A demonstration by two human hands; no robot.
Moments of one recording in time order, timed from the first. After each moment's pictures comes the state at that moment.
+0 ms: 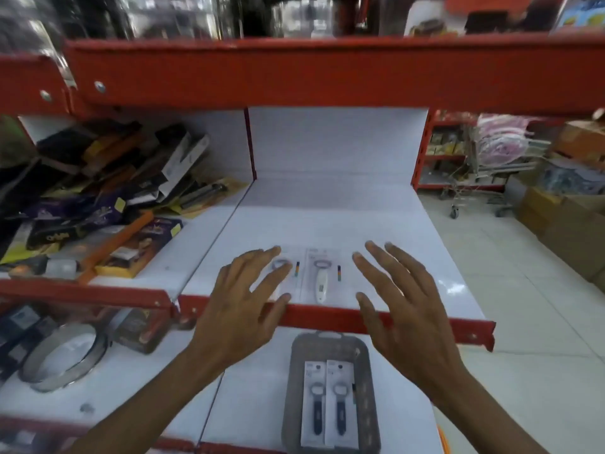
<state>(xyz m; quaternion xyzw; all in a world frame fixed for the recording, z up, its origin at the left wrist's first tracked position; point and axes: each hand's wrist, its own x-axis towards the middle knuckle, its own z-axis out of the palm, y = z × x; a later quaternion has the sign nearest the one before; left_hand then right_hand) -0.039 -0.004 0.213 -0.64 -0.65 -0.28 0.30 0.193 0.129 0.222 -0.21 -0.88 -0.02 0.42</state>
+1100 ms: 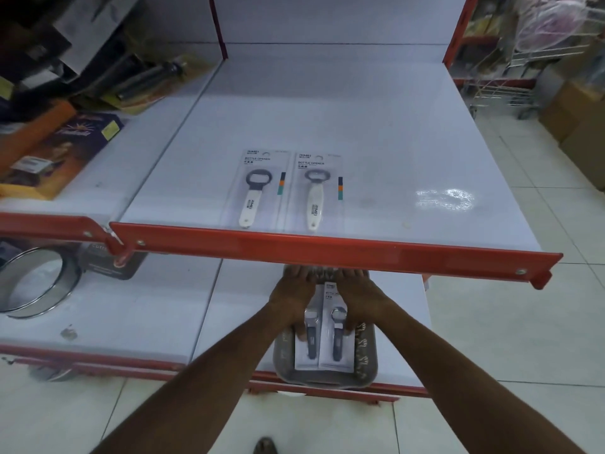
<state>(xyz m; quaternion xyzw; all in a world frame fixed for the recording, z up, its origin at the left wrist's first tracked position) -0.004 0.098 -0.009 -0.66 -0.72 0.20 -0.11 0.133 0.186 0.006 -0.27 -0.93 0.11 -0.20</state>
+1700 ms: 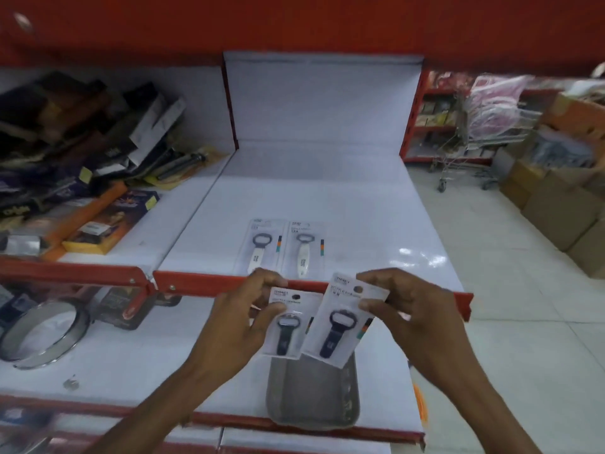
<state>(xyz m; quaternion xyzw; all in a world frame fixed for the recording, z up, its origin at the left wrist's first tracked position) 0.010 -0.023 0.199 -0.54 -0.72 -0.42 -0.12 0.240 0.105 0.234 -0.32 -0.80 0.38 0.34</state>
